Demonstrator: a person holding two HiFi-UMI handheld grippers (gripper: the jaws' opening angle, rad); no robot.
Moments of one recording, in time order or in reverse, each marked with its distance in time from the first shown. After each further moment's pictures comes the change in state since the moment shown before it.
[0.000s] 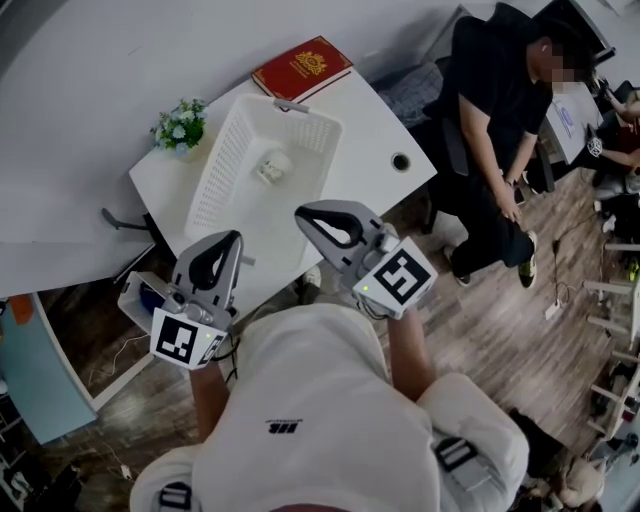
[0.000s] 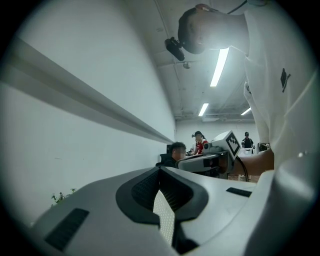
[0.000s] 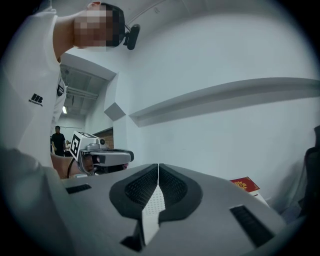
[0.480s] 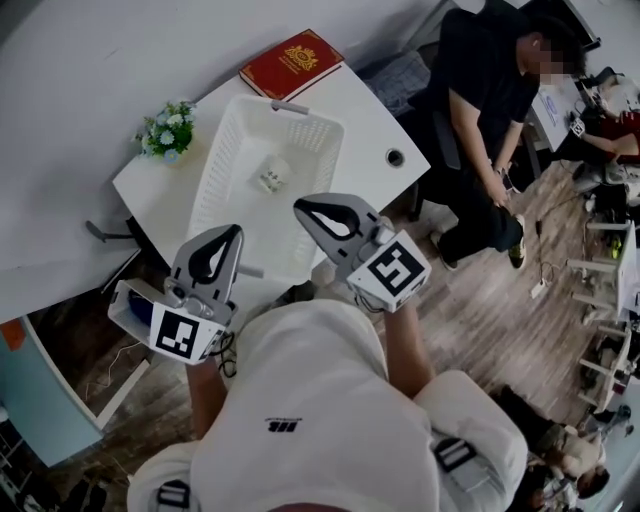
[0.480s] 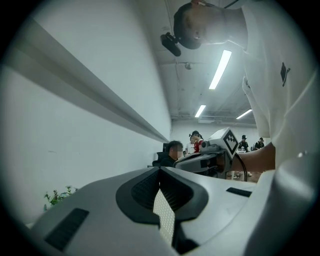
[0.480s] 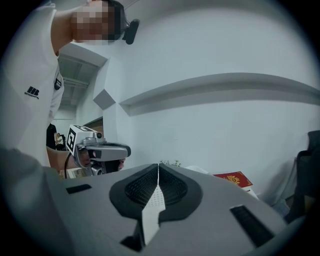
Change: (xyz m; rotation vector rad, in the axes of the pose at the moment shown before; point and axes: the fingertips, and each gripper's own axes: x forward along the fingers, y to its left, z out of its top) left arm 0.014 0.047 -0.022 -0.060 0.024 -0.069; right arm 0.043 -0.026 -0.024 -0.012 0.139 -0.094
